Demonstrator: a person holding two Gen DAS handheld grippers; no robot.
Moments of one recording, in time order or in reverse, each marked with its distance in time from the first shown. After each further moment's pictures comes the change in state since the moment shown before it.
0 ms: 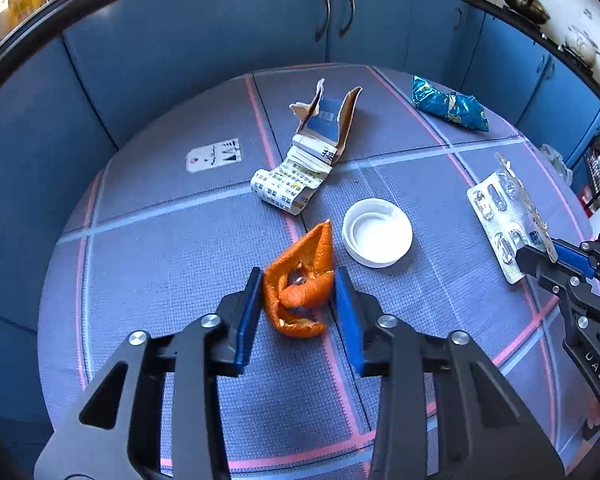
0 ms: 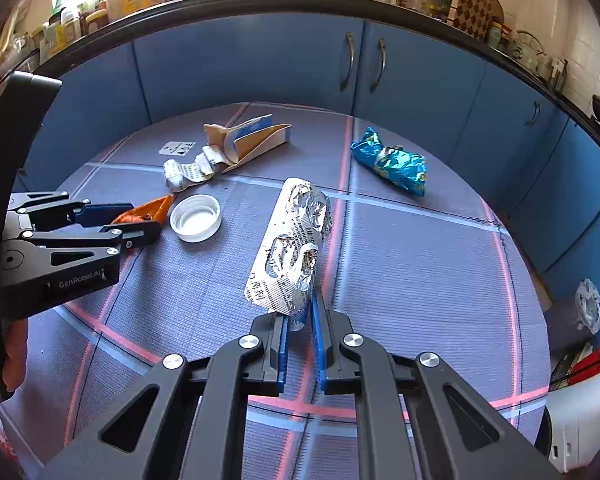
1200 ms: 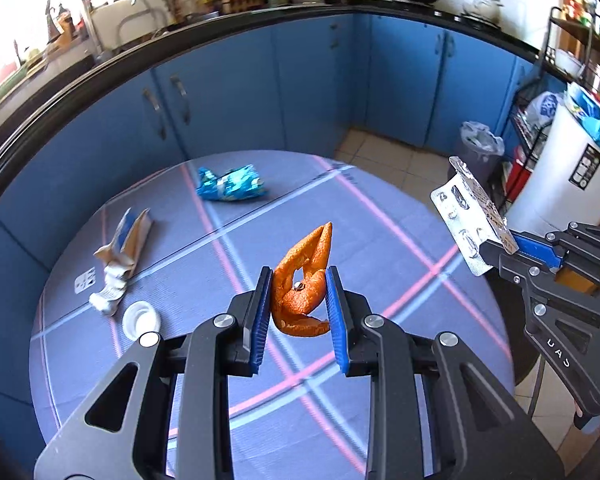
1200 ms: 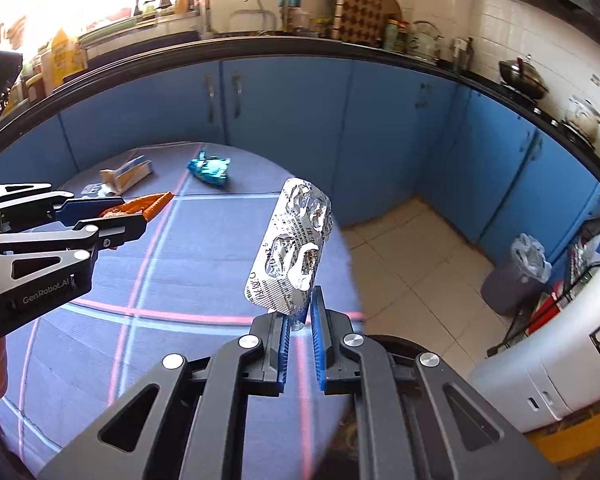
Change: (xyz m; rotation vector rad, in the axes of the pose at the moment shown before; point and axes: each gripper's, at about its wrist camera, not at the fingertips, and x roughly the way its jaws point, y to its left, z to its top) left arm -0.071 -0.197 0.019 0.288 -0.148 -0.107; right arm -0.110 -0.132 -0.069 0.180 -0.095 -0.202
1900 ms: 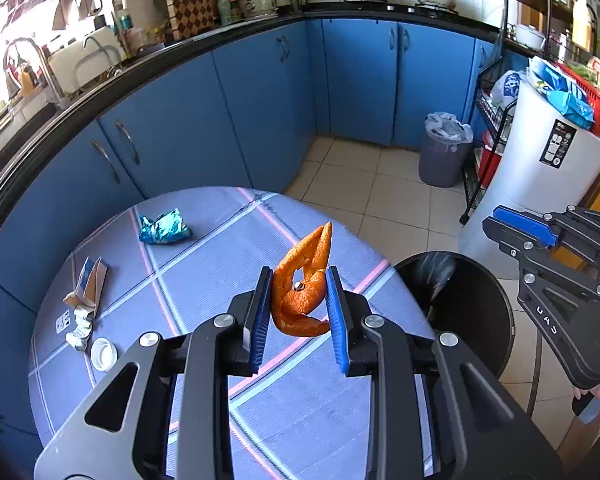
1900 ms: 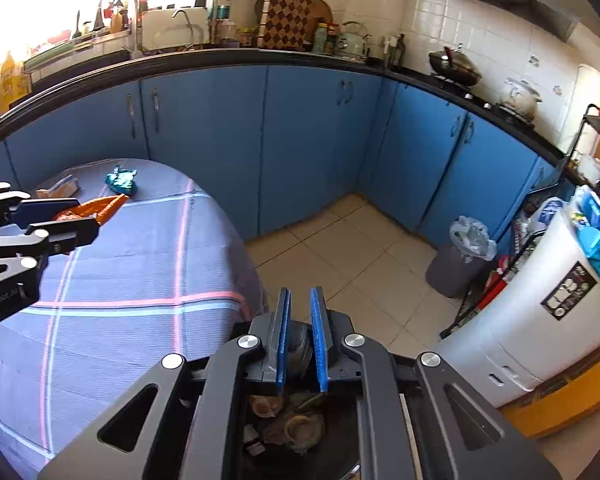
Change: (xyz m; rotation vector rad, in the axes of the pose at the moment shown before) left arm -0.009 -0.079 0.024 0.121 -0.033 -0.042; right arm -0.028 -0.074 -0.026 0.092 -0.038 -0.205
